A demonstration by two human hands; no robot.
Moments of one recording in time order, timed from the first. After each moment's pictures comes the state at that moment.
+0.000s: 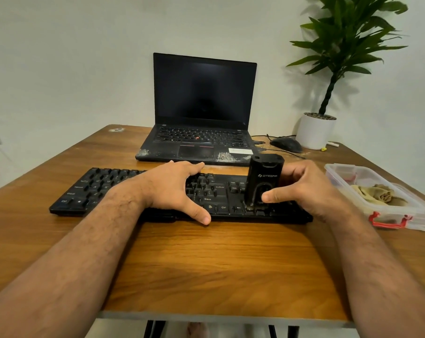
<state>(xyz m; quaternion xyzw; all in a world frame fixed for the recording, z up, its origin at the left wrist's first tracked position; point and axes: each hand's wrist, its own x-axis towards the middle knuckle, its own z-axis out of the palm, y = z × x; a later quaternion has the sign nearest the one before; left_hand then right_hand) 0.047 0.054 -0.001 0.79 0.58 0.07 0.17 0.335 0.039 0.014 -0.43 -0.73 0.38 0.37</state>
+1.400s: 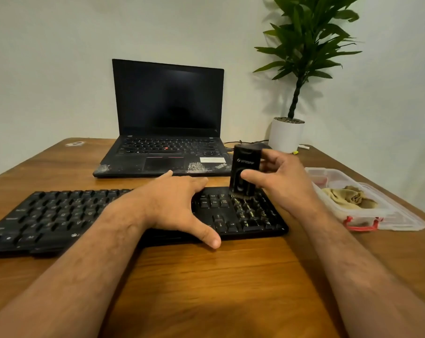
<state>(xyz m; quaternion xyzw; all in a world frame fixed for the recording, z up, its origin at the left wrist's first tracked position) 0.111 0.073 0.007 0.84 0.52 0.00 0.12 0.344 0.077 0.003 -0.56 -0.64 0.22 0.48</state>
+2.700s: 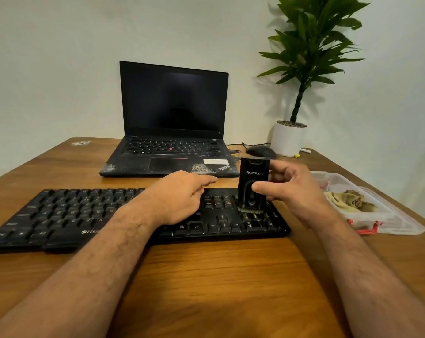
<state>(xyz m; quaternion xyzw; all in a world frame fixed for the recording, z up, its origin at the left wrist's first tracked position) 0.114 0.067 0.004 0.83 0.52 0.17 0.10 0.361 0.061 0.003 -0.49 -0.66 0.33 0.46</state>
